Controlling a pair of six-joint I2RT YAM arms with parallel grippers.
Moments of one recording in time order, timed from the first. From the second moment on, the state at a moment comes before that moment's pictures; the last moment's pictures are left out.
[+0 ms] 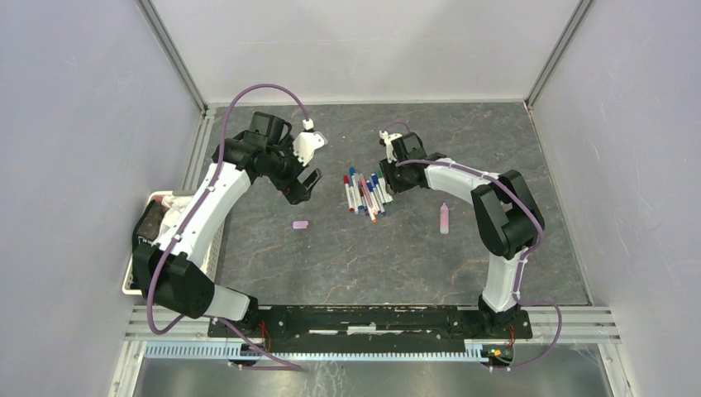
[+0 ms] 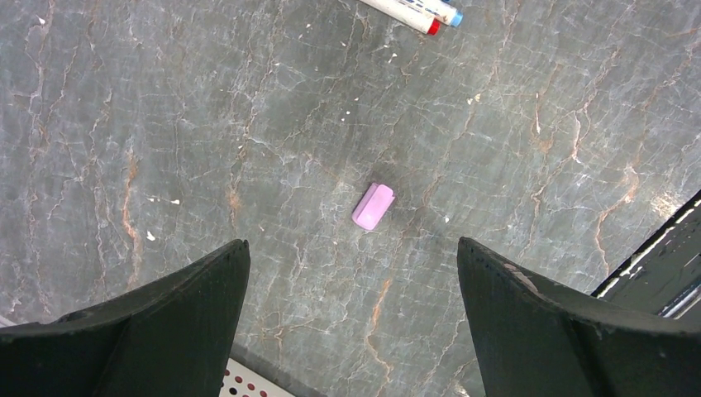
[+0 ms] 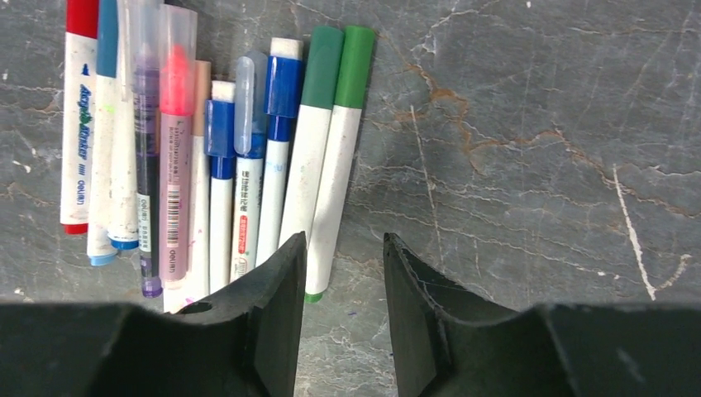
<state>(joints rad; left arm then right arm) -0.33 1.42 1.38 -0.97 0.29 0.56 0.49 1.91 1.27 -0.29 -0.03 0.08</state>
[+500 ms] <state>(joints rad) -0.33 1.42 1.38 -0.97 0.29 0.55 0.50 1.93 1.27 -0.29 -0.03 0.10</state>
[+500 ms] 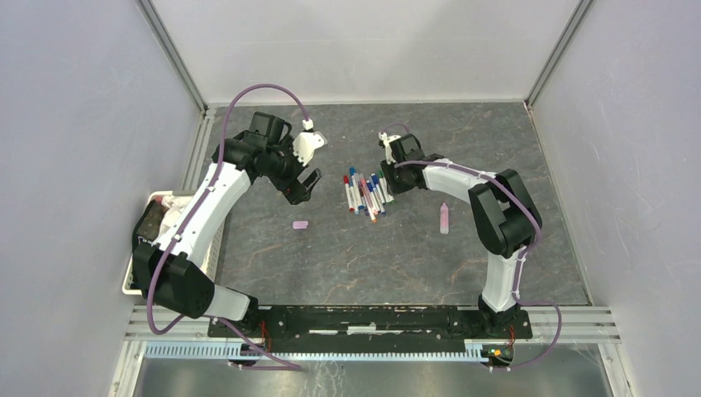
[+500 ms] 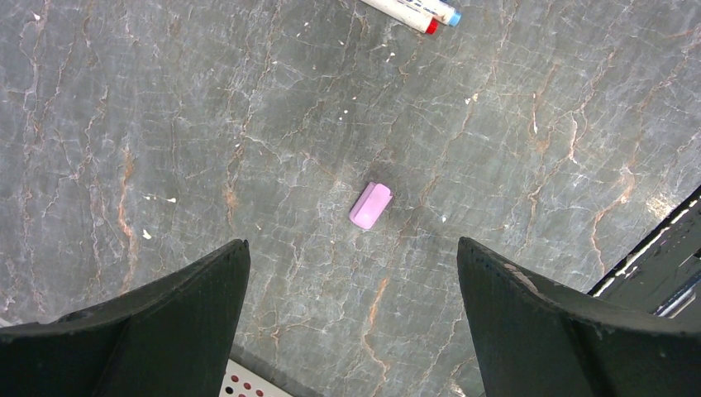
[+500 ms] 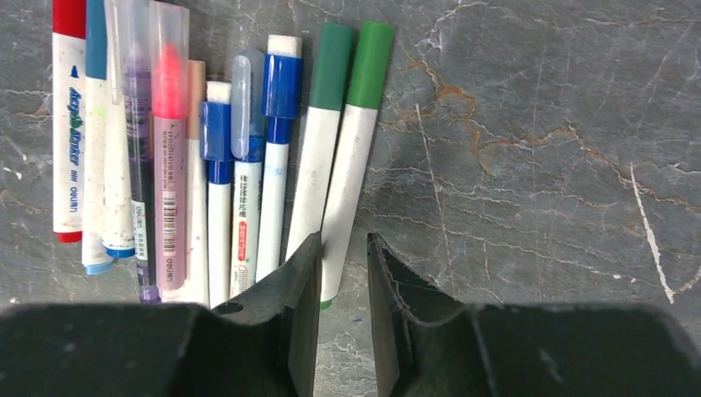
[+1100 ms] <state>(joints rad) -0.33 1.42 1.38 -0.97 0.30 0.55 0.54 1.95 1.27 -0.29 0.13 0.09</state>
